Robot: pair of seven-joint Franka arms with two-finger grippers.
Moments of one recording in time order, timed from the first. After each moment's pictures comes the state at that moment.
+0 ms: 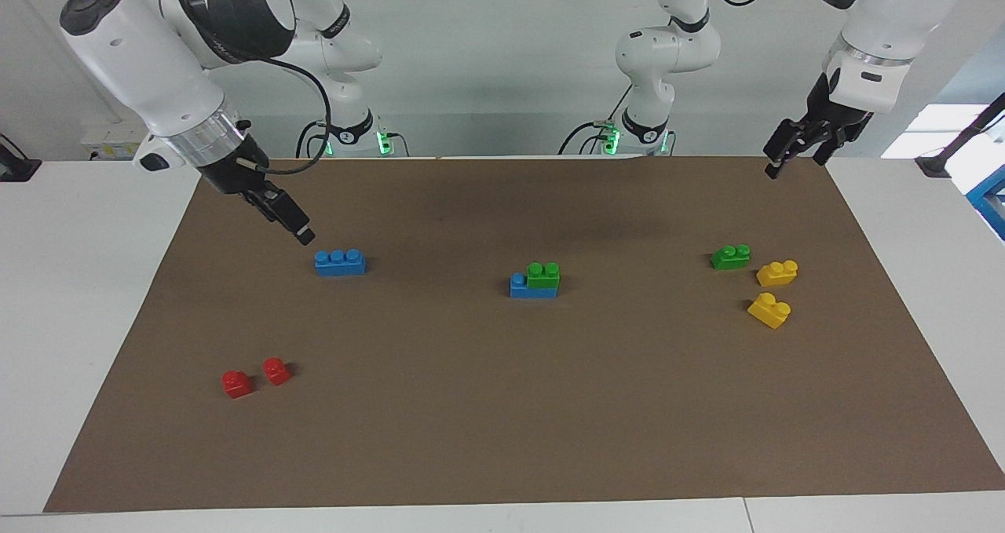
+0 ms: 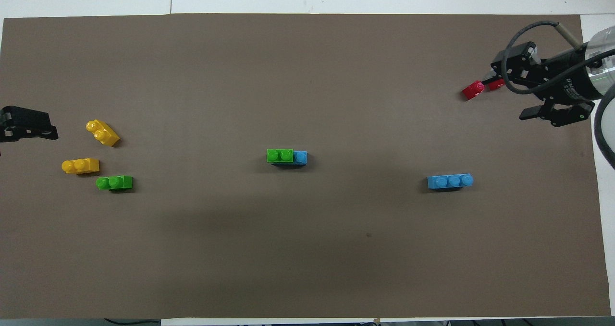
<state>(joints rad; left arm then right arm) 0.07 -0.11 -0.08 -1.68 0.00 1.61 -0.23 0.05 0.09 -0.05 -1.58 0.22 1.72 0.63</state>
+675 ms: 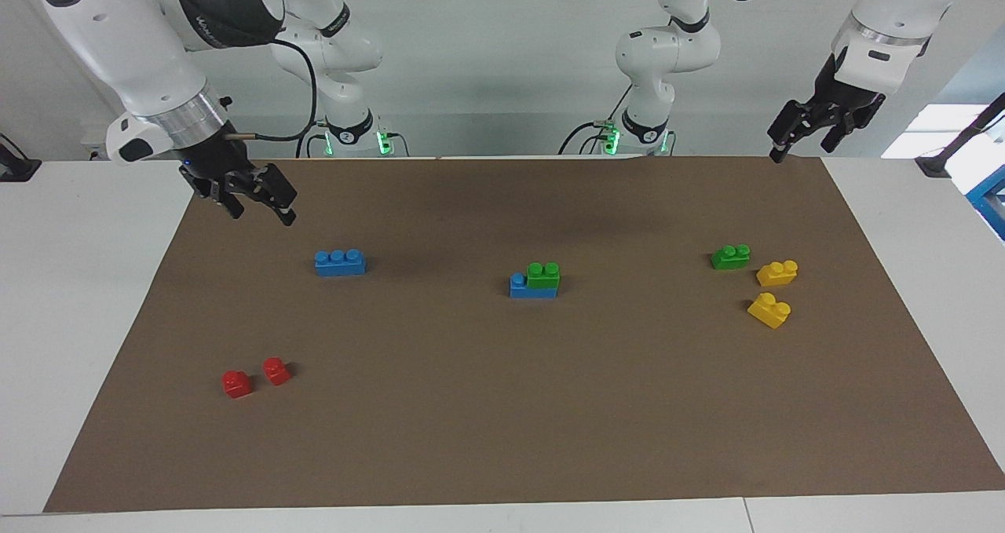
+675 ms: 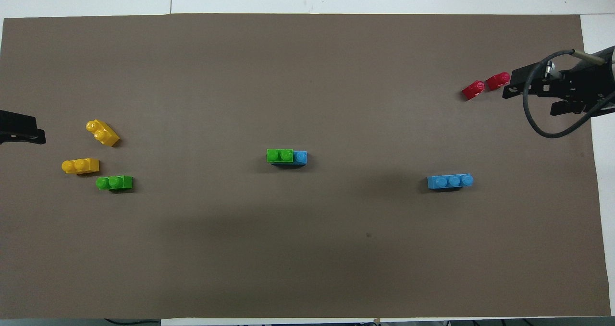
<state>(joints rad) 0.06 -0.10 -0.08 -1.60 0.00 1.52 -0.15 0.03 0.05 -0.05 -1.58 0.13 1.68 0.23</state>
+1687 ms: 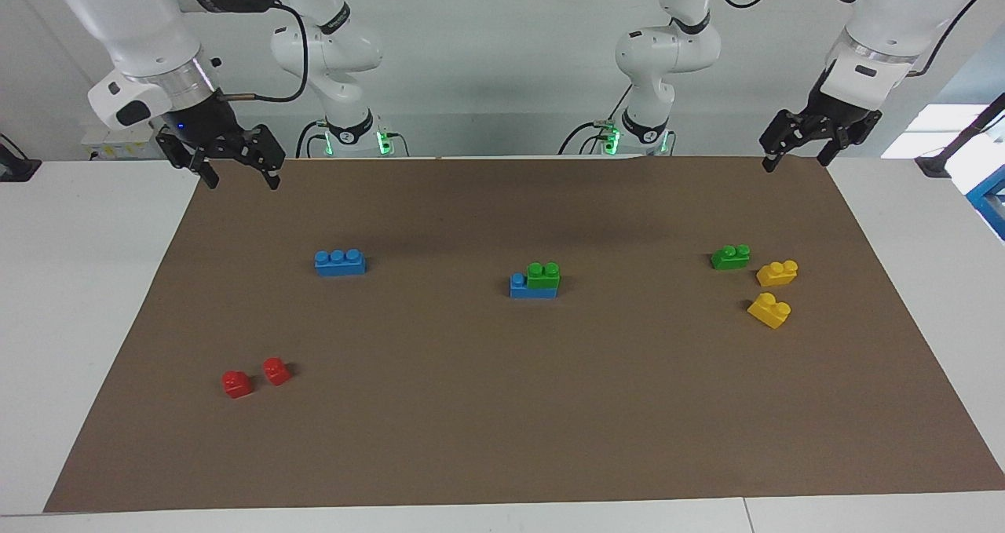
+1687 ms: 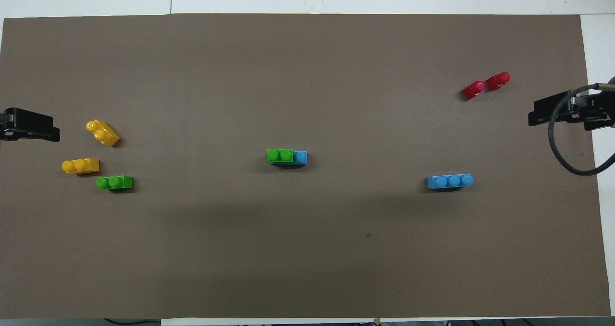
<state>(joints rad) 0.05 -0.06 -0.08 -1.59 0.00 1.54 -0.07 0.03 -0.01 -0.05 -1.58 0.03 1.57 0.07</state>
